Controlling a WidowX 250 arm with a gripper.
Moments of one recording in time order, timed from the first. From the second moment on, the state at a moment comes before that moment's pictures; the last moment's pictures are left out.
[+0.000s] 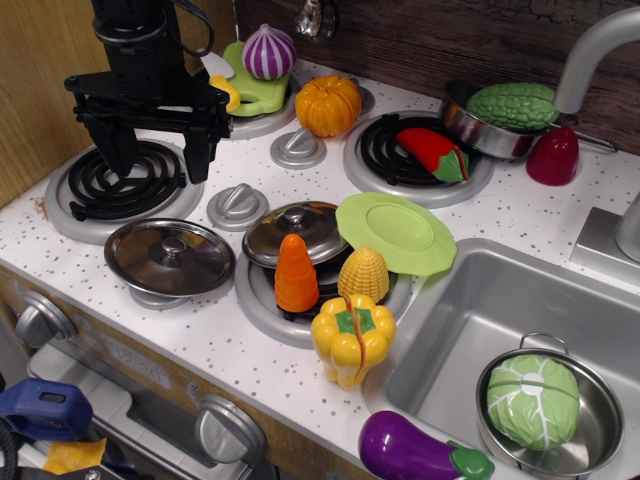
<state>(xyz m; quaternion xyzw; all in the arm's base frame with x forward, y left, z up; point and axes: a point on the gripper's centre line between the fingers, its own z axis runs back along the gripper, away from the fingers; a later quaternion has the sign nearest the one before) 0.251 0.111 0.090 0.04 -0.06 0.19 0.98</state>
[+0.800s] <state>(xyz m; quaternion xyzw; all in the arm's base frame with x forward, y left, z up) 0.246 0.107 0.056 0.04 0.01 0.20 0.98</state>
